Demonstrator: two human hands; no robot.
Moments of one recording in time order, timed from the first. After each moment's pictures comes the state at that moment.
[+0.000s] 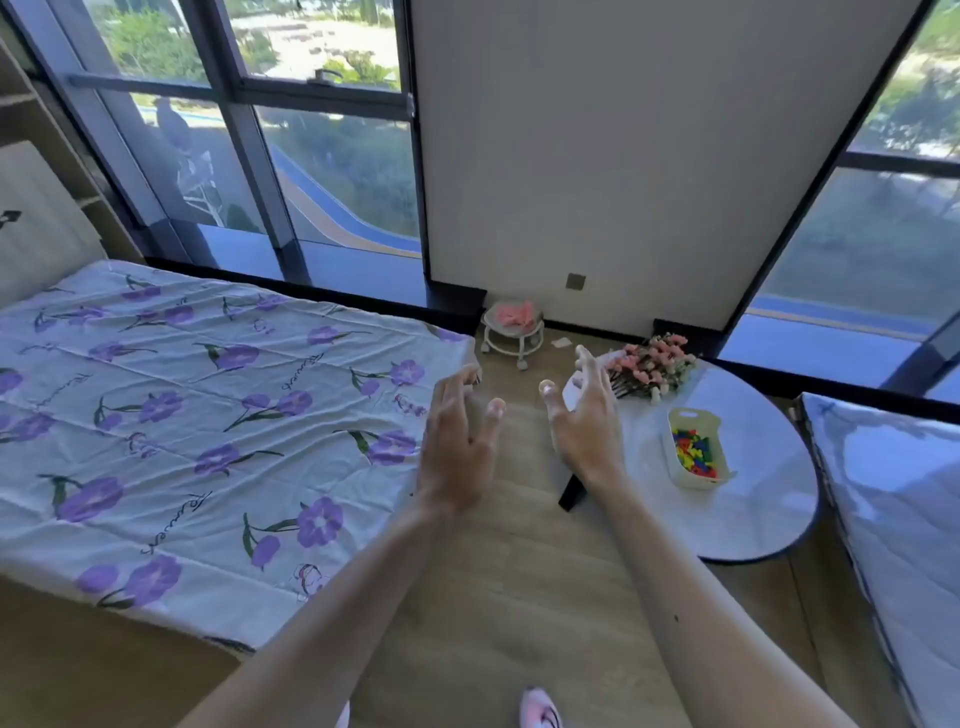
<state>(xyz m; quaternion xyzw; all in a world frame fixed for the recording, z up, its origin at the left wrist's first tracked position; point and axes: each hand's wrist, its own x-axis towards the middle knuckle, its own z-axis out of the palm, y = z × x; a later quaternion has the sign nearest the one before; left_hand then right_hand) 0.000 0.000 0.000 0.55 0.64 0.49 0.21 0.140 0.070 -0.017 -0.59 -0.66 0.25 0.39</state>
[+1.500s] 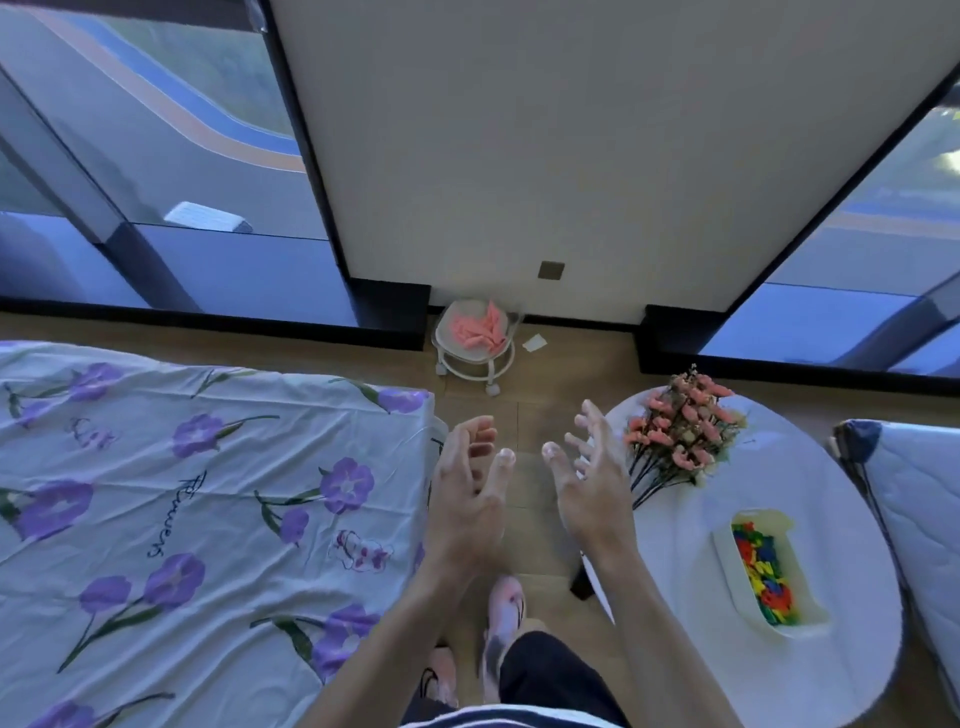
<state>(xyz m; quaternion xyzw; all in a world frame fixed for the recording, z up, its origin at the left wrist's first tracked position) -0.139 0.579 -0.086 0.48 0.62 0.45 0.43 0.000 0.595 -0.104 -0.69 -0.49 0.36 0.39</state>
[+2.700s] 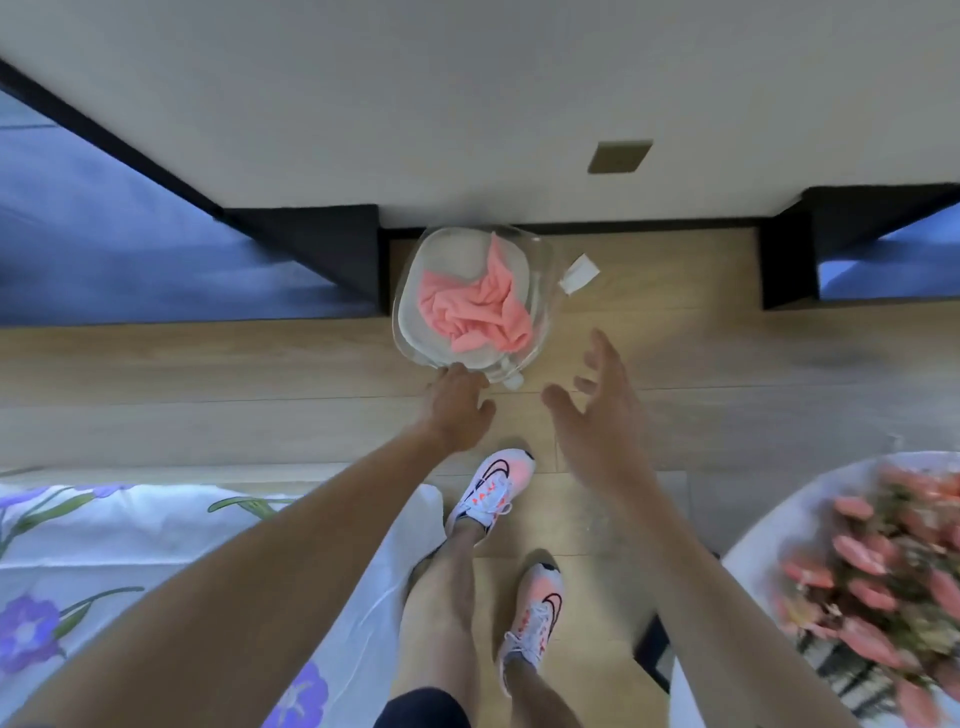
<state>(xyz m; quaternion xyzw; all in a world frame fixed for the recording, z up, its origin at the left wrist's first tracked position) -0.129 1.226 -0.564 0.66 0.62 -0.12 0.41 0.034 1.189 -0.455 -0.77 -0.40 0.46 0.20</state>
